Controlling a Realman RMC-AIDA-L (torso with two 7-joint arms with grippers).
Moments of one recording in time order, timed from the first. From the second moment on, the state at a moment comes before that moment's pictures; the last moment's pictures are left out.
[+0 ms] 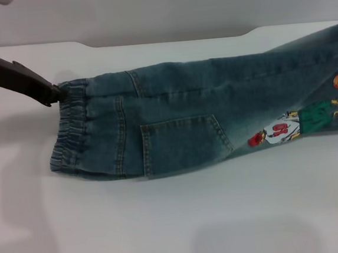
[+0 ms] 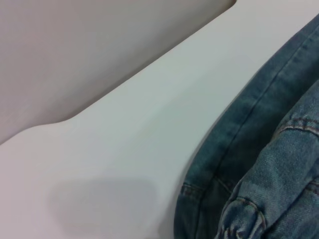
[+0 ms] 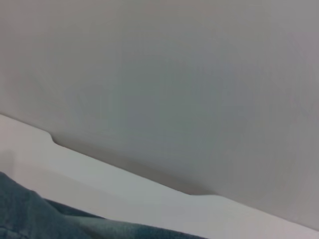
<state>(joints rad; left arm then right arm) -0.77 -2.04 0.90 1.13 2.68 1.50 -2.19 0.37 2.07 -0.66 -1.58 -2.24 -1.51 2.11</state>
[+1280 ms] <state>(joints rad) -0.66 -2.05 0.87 1.13 2.56 1.31 -2.20 0.27 2.08 -0.73 -1.59 -2.05 -1.48 1.93</state>
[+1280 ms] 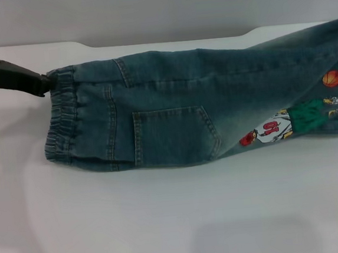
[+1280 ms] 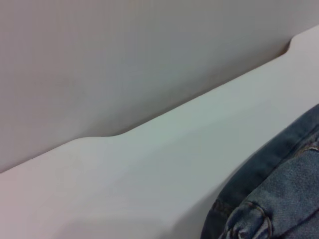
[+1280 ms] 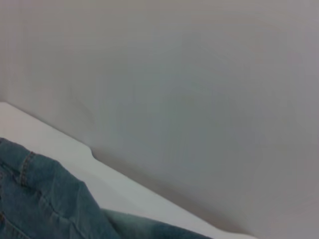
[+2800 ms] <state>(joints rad) -0.58 -2.05 0.93 1.11 2.37 1.15 -2.17 0.18 2.08 -0.75 -1.44 -1.89 -1.32 1.78</state>
